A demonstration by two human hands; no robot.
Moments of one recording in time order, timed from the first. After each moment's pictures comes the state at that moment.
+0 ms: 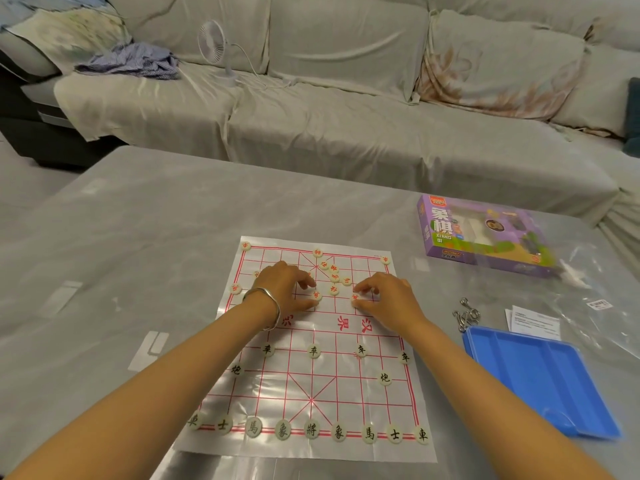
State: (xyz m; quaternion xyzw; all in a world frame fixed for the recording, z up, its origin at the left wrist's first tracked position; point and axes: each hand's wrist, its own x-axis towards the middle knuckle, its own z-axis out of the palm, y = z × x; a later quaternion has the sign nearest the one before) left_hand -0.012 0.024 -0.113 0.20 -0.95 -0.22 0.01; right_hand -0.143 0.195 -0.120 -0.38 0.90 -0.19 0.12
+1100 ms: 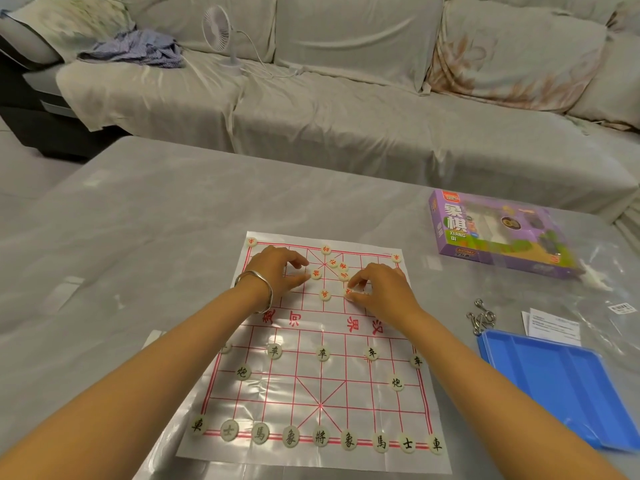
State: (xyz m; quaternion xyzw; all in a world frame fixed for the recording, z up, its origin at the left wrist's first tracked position) left_hand -0.015 -0.007 -0.118 0.27 -0.91 -0.31 0.05; right_hand -0.137 0.166 -0.115 -0.41 0.89 -0.17 0.11
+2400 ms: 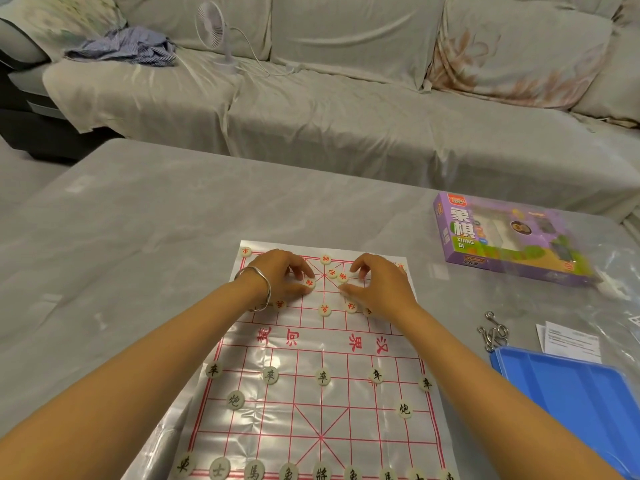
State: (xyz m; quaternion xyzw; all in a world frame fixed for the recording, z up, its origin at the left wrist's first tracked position) left_hand -0.041 -0.028 -0.122 0.21 -0.93 -0.31 -0.01; right_hand -0.157 0.137 -0.122 -0.35 0.90 -0.23 0.12
